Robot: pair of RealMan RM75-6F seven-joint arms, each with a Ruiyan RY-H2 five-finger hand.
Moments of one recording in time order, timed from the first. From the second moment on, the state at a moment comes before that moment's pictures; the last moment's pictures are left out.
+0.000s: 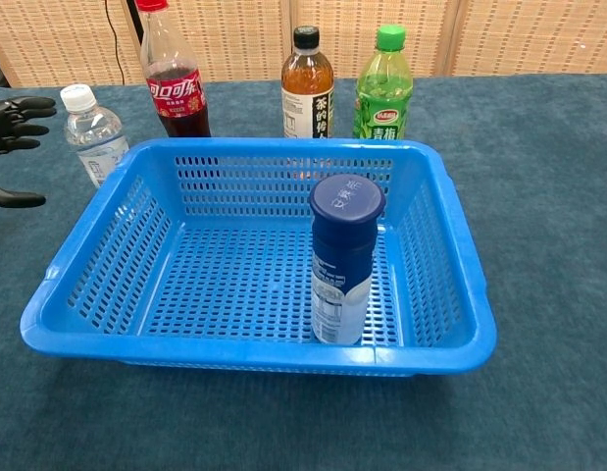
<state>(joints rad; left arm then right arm) -0.48 -1.58 -0.05 -0.82 1.63 1.17 -1.20 0.19 -1.02 -0.08 -1.56 -1.68 1.55 0.36</state>
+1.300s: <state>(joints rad) -0.53 -1.62 -0.18 -0.97 1.50 1.30 -1.06 0.16 -1.01 -0.03 -1.57 -1.69 1.55 0.38</state>
